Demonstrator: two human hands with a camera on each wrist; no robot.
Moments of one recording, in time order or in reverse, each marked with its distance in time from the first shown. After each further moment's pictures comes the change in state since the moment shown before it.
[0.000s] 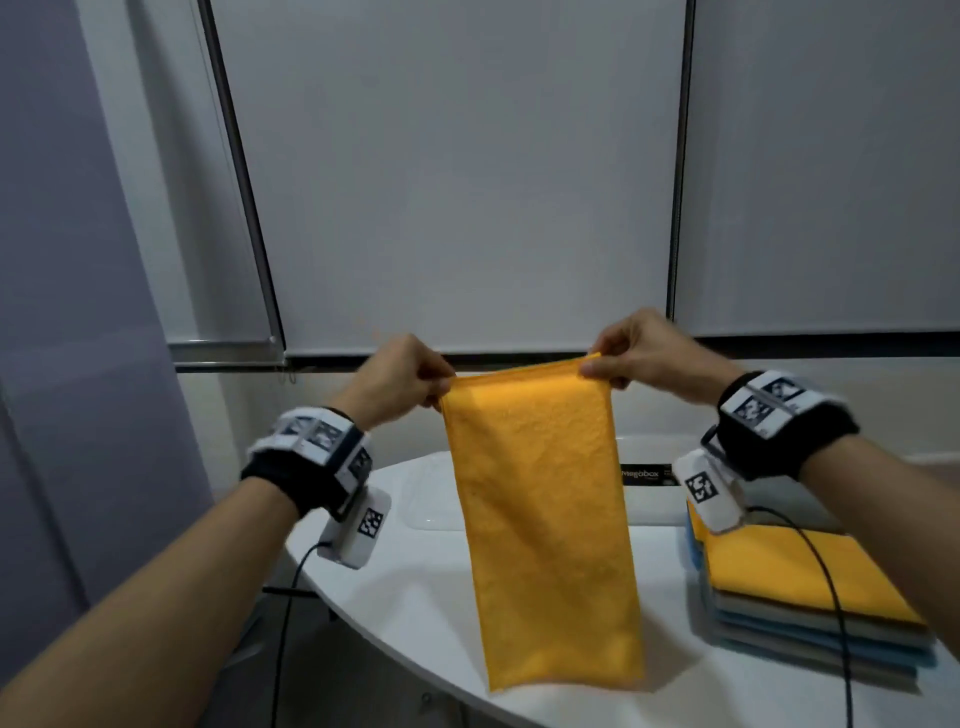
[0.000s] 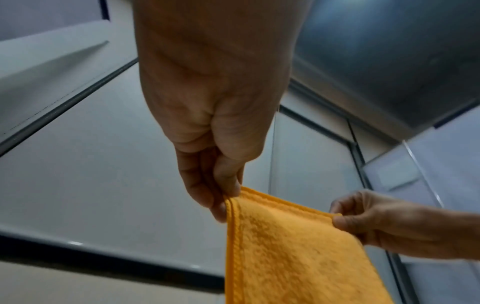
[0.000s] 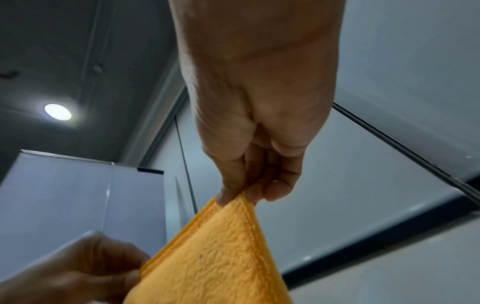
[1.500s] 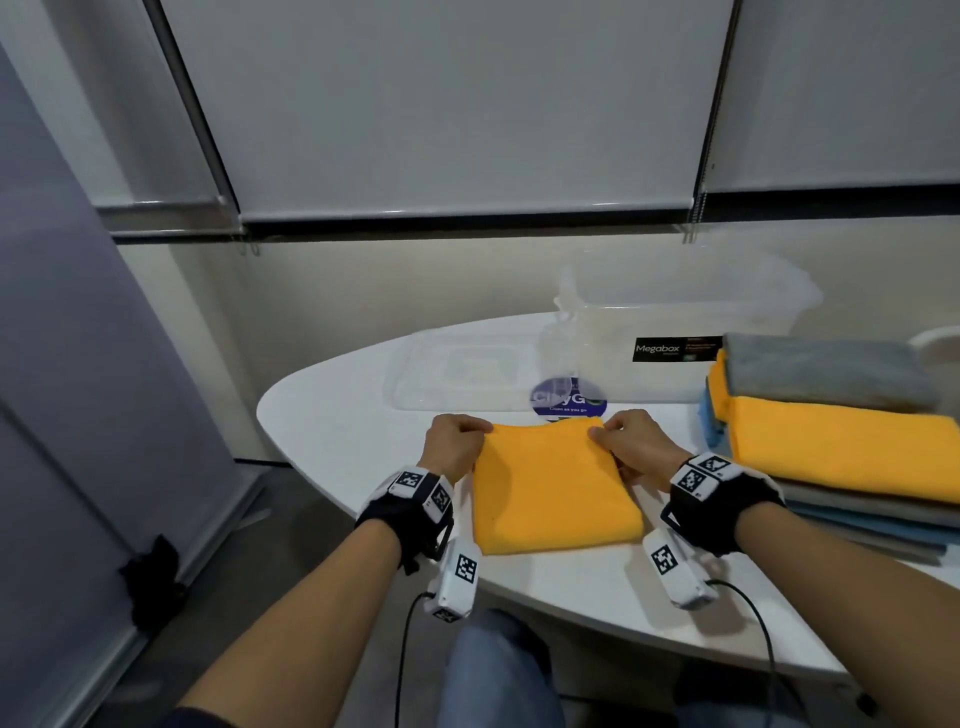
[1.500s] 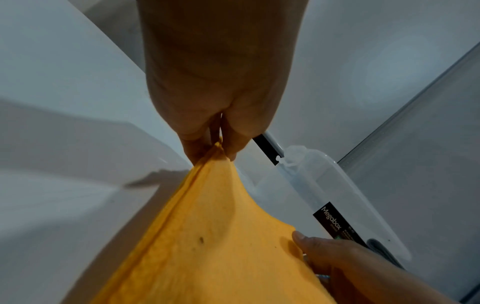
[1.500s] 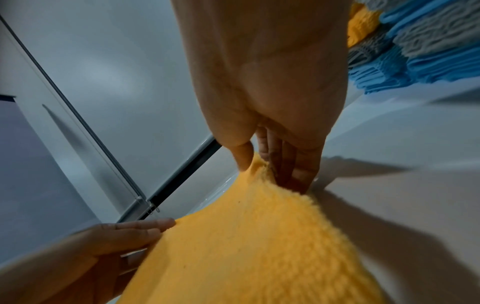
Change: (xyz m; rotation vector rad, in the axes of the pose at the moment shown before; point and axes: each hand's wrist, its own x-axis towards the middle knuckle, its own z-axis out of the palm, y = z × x) left_hand -0.067 -0.087 0.267 -0.683 -0.092 -0.720; right_hand -0.066 0.209 0.187 0.063 0.023 0.714
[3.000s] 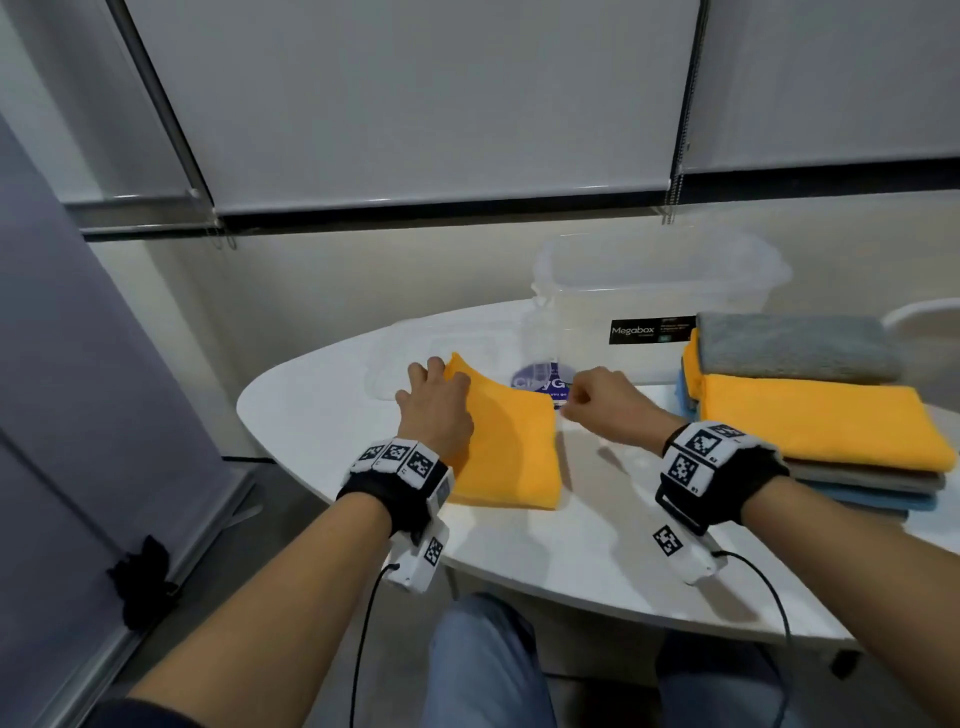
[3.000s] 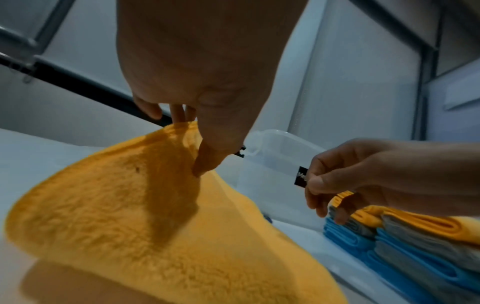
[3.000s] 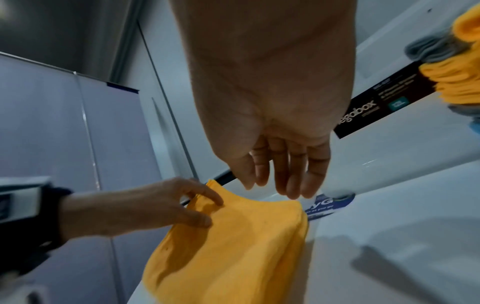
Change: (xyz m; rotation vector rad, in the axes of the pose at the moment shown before) left_hand 0.001 0.026 0.009 1.114 0.223 0.373; right_hand -0.031 -0.037 -0.024 -0.385 -0.034 -0.349
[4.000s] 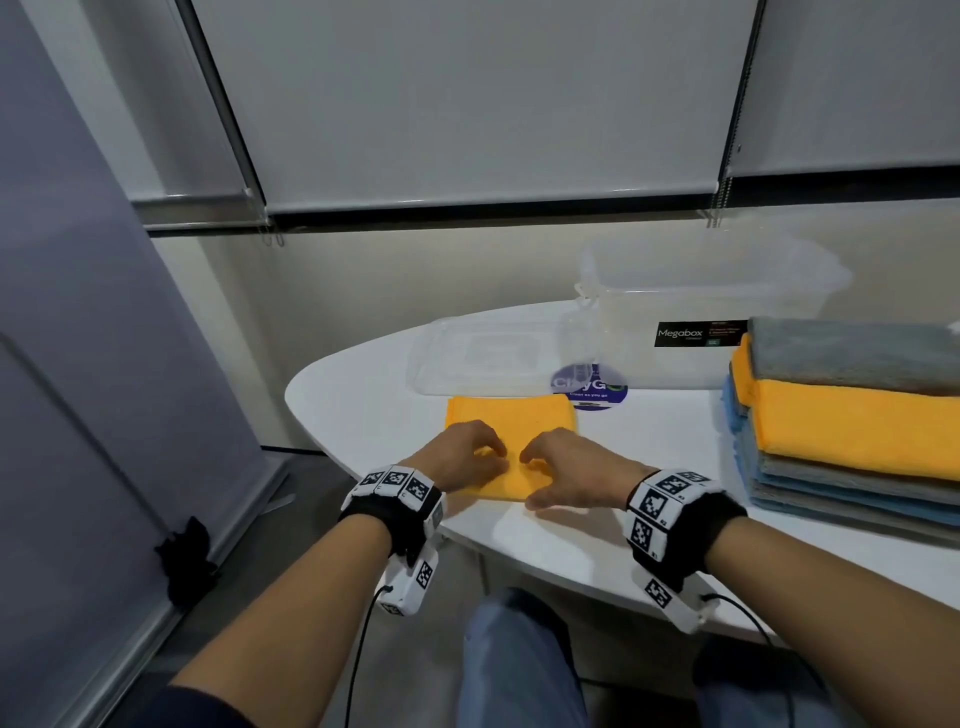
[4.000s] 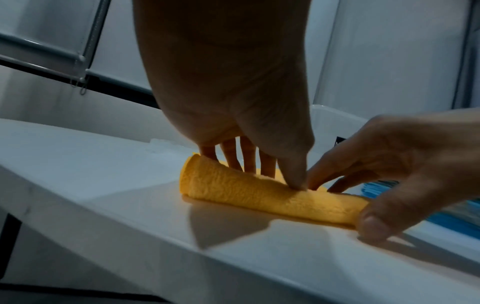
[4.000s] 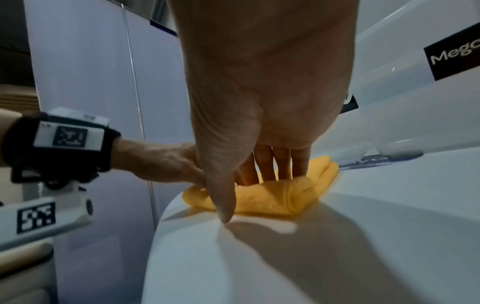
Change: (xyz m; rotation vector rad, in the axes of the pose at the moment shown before) left_hand -0.038 -0.058 0.017 -0.452 -0.364 0.246; right_hand -0.014 -0.039 0.087 -0.304 -0.328 -0.276
